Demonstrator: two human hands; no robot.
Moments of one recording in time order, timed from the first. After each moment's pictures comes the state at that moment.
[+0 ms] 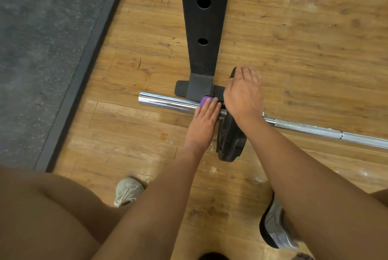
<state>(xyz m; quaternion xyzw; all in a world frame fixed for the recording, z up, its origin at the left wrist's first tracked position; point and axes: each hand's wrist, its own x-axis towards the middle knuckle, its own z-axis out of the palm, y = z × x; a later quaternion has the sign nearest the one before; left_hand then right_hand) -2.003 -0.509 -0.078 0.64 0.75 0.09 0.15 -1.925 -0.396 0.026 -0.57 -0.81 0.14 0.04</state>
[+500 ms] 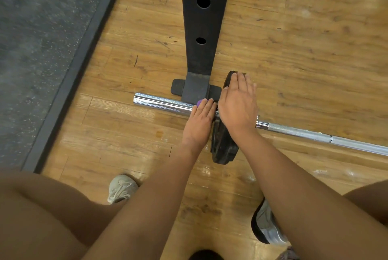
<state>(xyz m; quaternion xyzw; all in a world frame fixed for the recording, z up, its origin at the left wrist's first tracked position) -2.000 -0.506 -0.071 0.63 0.76 0.08 0.18 -1.916 -0.424 0.023 -0.56 -0.82 0.11 0.05</state>
